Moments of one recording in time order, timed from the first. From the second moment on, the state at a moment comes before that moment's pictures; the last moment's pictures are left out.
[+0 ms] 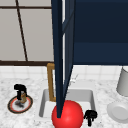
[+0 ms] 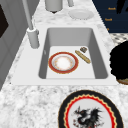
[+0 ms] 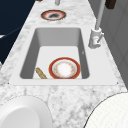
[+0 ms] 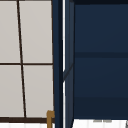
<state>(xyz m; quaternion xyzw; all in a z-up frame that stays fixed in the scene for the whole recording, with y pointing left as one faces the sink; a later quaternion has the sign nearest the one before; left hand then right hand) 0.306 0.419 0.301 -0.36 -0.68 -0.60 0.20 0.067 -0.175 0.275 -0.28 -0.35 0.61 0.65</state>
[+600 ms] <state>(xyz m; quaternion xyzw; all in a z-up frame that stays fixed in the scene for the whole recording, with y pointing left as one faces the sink) 0.219 0.487 0.300 -0.36 -0.69 -0.60 0.19 0.067 -0.175 0.275 -0.28 -0.35 0.61 0.65</state>
